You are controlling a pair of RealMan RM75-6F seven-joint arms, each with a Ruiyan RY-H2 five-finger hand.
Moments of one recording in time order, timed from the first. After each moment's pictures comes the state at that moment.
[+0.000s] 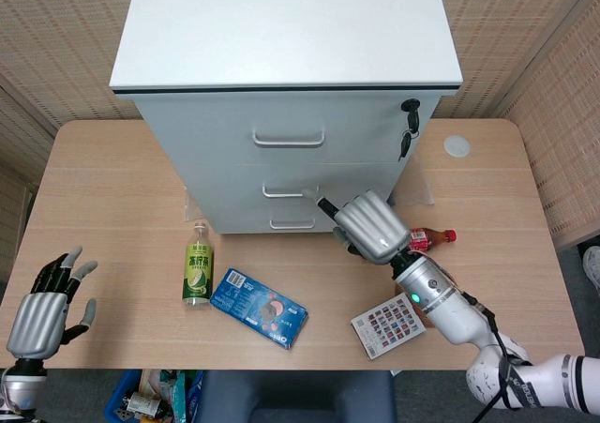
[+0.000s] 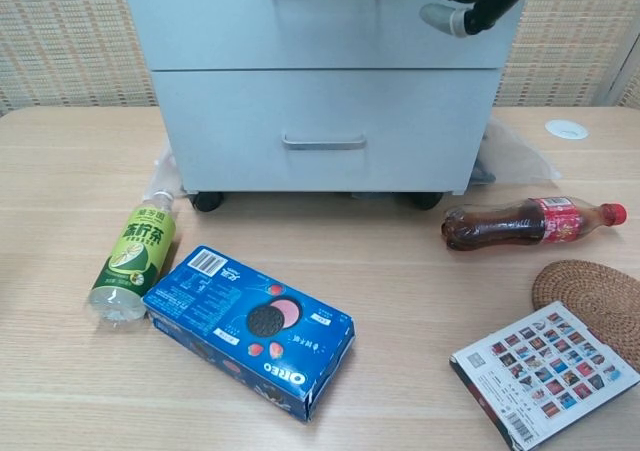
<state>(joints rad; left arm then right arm) -0.11 -1.19 -0.02 -1.63 1.53 1.49 0.10 0.77 -1.11 0.33 -2.03 -1.14 0.96 -0.62</state>
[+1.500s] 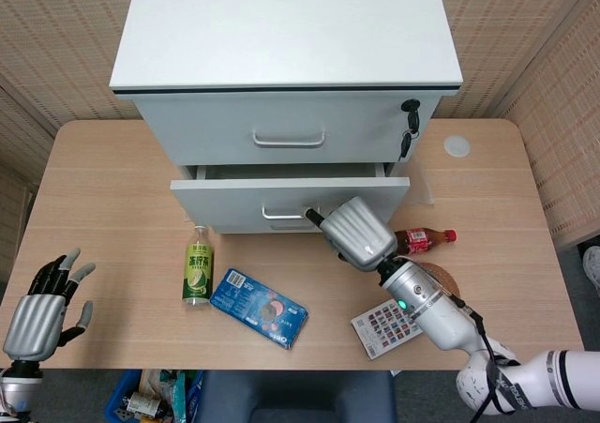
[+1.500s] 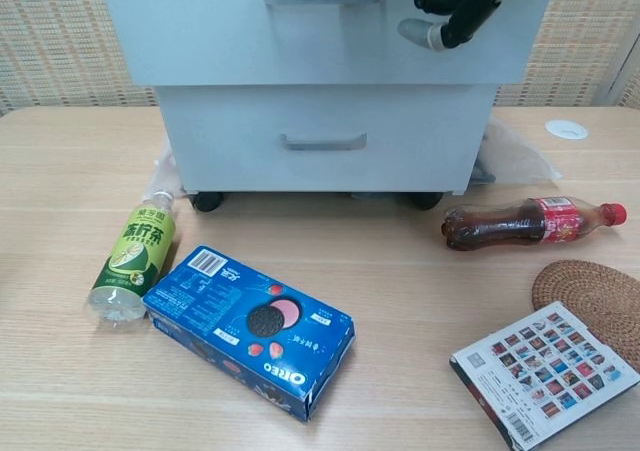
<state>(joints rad) -0.10 -1.19 -0.01 -1.59 1.55 1.49 0.08 0.91 -1.09 0.21 -2.10 -1.03 1.06 -0.73</state>
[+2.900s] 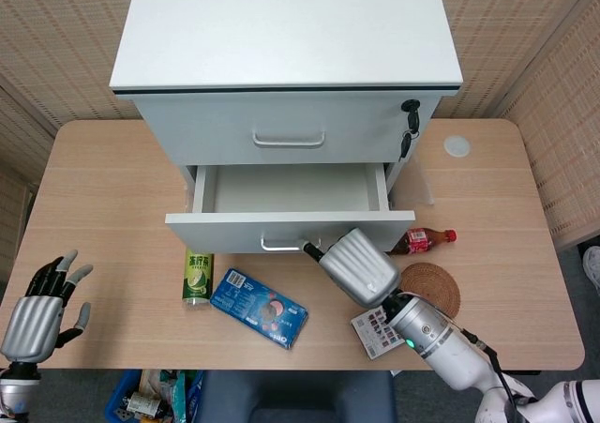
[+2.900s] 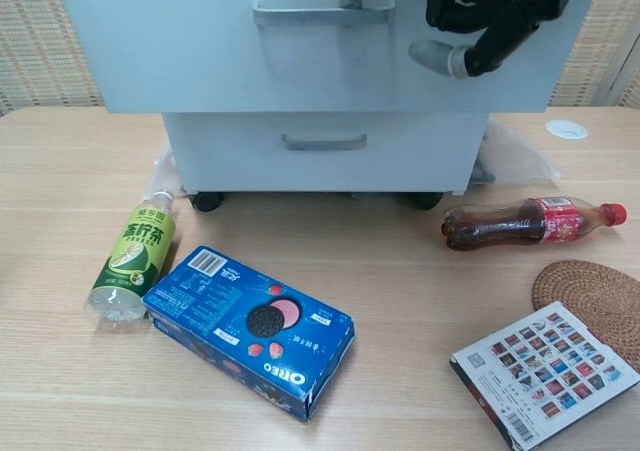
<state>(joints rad) -0.10 -1.19 -0.01 -1.58 1.55 1.49 0.07 0.84 -1.07 0.11 -2.27 -1.17 1.15 -0.86</state>
